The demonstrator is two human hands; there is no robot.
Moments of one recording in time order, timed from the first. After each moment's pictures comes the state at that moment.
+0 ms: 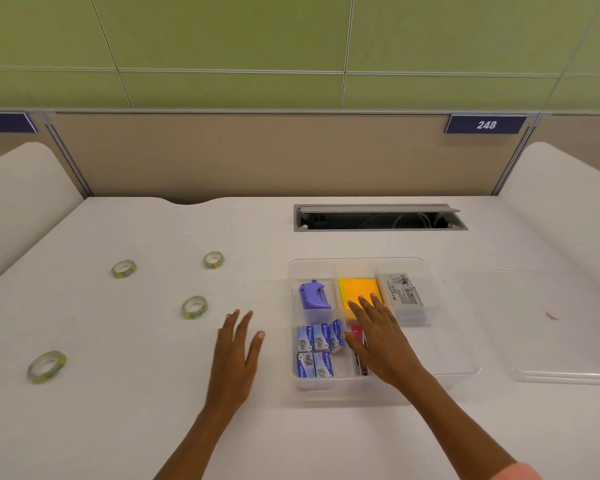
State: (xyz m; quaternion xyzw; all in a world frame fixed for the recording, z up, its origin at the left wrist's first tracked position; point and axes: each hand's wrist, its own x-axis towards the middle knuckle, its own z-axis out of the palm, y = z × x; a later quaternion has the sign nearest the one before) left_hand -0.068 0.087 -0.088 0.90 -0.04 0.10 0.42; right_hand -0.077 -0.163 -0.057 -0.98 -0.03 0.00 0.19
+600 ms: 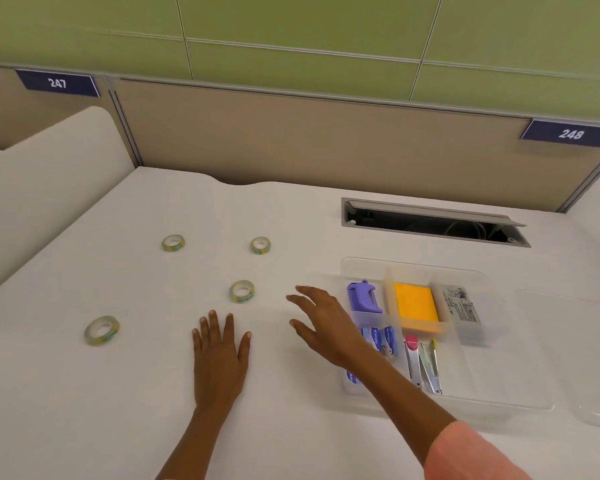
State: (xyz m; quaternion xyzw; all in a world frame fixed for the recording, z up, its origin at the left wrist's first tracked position) left_hand -0.062 0.176 -0.116 0.98 0.11 0.05 0.17; right_hand -0.028 -0.010 -0.046 -0.95 -0.22 0.01 0.23
